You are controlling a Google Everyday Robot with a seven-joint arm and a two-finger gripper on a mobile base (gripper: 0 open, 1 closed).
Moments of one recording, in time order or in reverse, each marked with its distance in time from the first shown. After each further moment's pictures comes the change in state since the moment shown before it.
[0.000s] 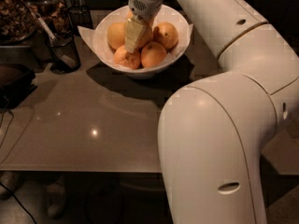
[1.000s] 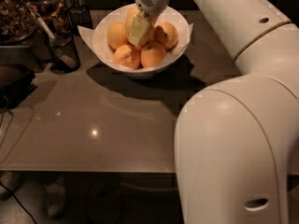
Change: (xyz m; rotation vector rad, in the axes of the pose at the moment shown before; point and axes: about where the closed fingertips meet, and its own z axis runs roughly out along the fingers) arm 0.002 -0.003 -0.016 0.012 -0.082 0.013
